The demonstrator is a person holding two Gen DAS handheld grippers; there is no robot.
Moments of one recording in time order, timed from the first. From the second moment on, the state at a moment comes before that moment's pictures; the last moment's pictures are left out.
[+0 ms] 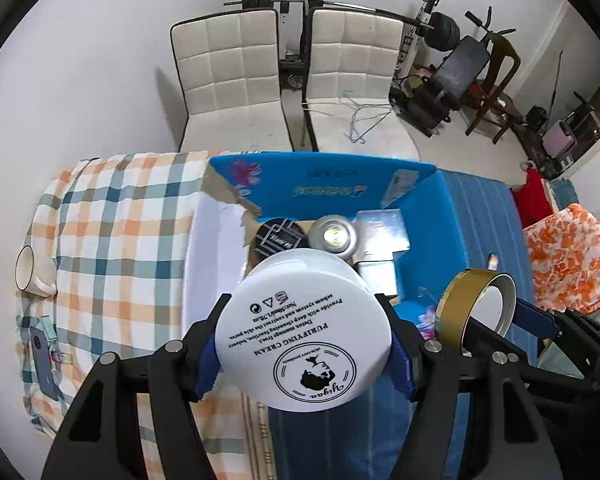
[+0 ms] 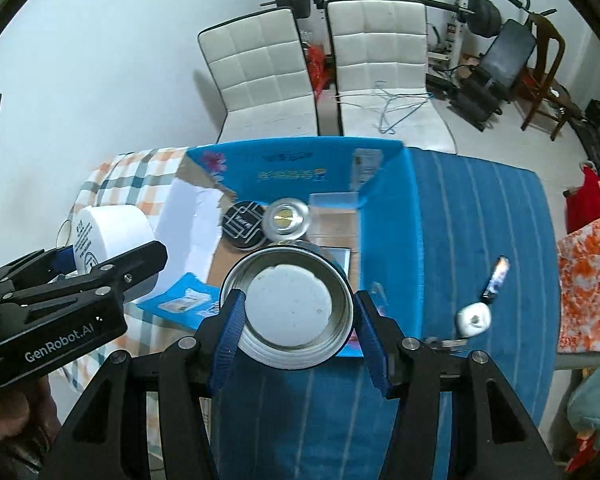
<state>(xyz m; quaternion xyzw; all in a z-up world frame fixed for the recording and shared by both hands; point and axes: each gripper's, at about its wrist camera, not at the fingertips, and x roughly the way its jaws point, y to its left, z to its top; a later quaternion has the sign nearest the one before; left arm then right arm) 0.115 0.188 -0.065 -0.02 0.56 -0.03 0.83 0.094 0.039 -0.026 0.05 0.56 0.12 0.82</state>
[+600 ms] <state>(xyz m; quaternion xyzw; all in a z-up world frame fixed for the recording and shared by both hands) 0.170 0.233 -0.198 -0.05 0.67 -0.03 0.74 0.156 0.090 -0.169 0.06 0.63 0.11 0.77</state>
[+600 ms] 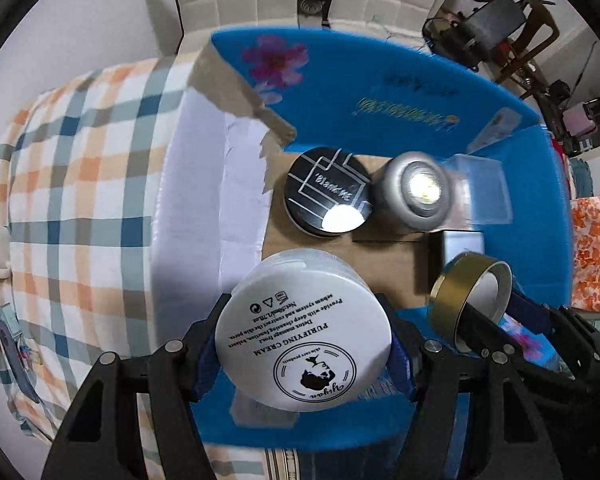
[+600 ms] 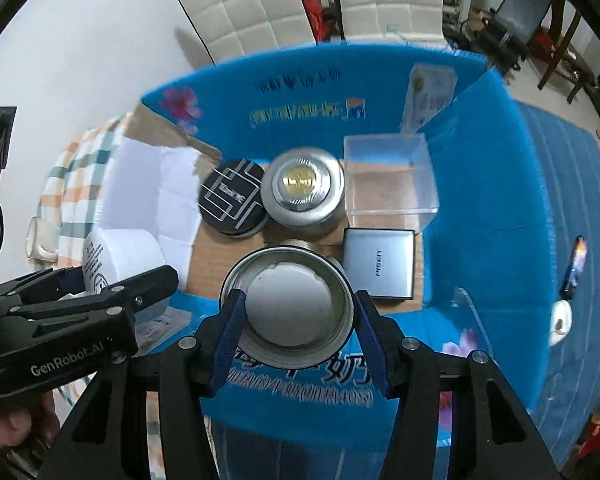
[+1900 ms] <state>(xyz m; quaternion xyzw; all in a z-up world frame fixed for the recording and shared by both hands) 0.213 0.240 -0.270 -0.09 0.74 -0.04 0.67 0.197 0.128 -0.261 0.03 0.70 0.10 0.71</state>
